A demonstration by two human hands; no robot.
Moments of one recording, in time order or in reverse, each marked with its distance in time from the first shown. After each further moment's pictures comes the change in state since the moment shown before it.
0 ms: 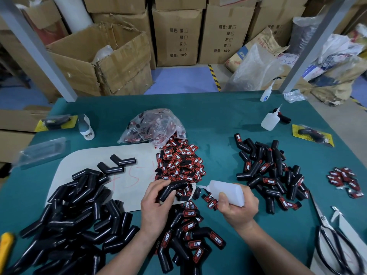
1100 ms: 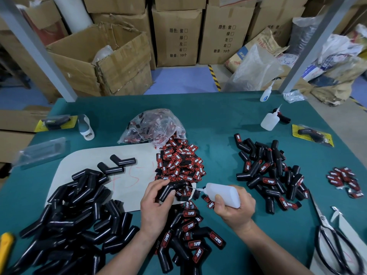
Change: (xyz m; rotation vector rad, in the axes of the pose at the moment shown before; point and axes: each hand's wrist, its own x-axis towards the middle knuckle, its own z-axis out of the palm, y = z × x) left_hand -0.002 0.006 -0.002 0.018 -0.006 -0.038; right_hand 0.001 0.000 0.002 0.005 -0.043 -0.099
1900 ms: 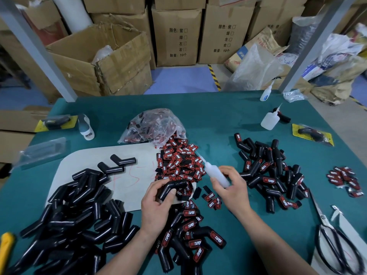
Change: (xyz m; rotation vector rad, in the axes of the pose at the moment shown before) left_hand 0.001 0.001 0.000 -0.120 -0.016 -0.121; right_hand 0.003 0.036 0.012 0.232 -0.479 0.524
